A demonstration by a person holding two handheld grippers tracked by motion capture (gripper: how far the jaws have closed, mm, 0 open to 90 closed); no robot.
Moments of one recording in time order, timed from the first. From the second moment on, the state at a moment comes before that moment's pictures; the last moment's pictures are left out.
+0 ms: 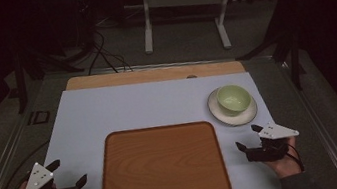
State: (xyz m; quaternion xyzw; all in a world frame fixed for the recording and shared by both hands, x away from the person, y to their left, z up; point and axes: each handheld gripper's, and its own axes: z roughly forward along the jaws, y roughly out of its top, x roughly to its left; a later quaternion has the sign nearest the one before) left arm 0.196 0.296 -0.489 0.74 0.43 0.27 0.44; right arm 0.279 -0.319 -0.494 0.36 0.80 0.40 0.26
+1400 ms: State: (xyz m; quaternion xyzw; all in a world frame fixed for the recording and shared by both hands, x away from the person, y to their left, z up) left arm 0.195 0.299 -0.488 0.73 0.44 0.27 0.44; right arm 0.340 -0.300 -0.475 0.33 0.81 0.39 0.28
